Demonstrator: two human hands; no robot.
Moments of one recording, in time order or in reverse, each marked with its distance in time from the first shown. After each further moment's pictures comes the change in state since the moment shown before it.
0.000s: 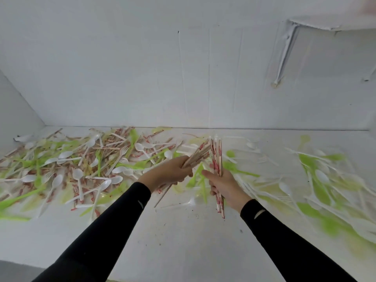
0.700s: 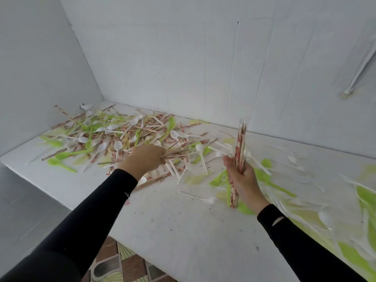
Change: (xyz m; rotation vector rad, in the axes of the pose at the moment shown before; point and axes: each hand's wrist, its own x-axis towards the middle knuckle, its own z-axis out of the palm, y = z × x) left_hand -0.064 -0.059 -0.053 0.788 0.256 -0.476; right_hand 0.011 -0.011 0.011 -0.117 -0.159 -0.414
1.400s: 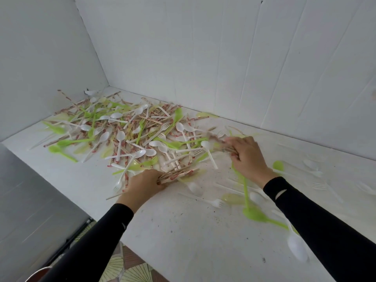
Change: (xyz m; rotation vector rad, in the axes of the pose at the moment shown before) left_hand -0.008 -0.008 0.114 -0.311 0.070 -0.141; right_hand 0.093 0.025 -0.011 -1.011 -0.194 -0.435
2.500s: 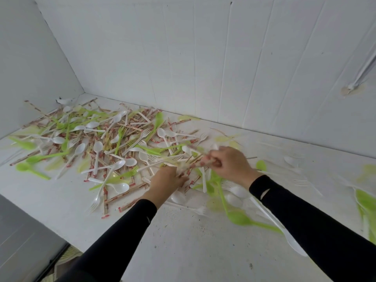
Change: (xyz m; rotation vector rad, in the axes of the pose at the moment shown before) left_hand 0.057 0.088 0.019 -0.342 0.004 0.013; right_hand 0.002 0.002 -0.017 0.046 -0.138 -0.073
